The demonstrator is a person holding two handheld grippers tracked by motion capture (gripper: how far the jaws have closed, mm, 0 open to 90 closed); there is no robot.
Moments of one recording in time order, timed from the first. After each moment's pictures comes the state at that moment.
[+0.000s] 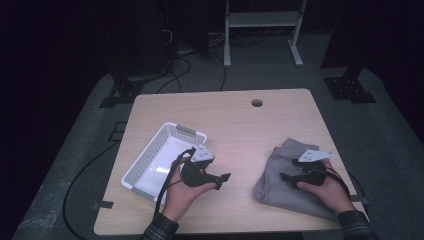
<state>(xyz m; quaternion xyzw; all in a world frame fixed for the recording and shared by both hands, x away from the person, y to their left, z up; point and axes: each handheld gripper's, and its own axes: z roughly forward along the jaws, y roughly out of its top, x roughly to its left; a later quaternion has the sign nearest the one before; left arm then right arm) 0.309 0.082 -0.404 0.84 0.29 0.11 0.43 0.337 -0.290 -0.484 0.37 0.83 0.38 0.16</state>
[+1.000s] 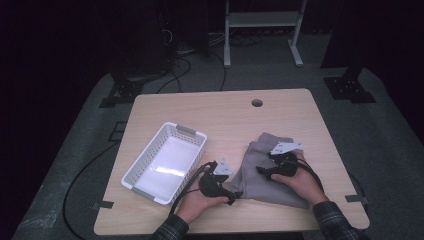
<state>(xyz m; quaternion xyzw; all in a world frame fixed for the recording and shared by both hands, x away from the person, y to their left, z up) 0.313 0.046 -0.463 0.89 0.23 0.06 0.39 0.369 -0.220 -0.483 0.34 0.85 0.38 0.15</state>
